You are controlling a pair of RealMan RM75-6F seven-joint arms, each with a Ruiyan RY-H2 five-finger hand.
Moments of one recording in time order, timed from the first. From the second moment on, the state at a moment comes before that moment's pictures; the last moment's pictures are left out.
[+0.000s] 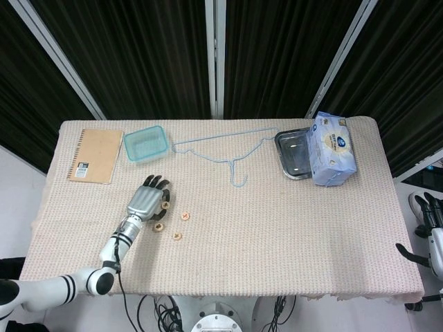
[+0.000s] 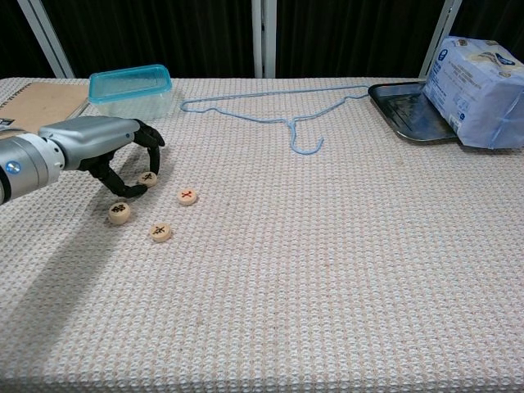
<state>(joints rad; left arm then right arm) -0.73 -1.63 -0.14 -1.33 1.04 0.89 0.37 0.01 -0.98 0.08 -1.69 -1.43 1.49 0.08</state>
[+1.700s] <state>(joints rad) -0.57 -1.48 -0.02 -1.63 1.22 1.07 0.33 0.01 -0.98 0.07 -1.69 -1.44 1.49 0.07</state>
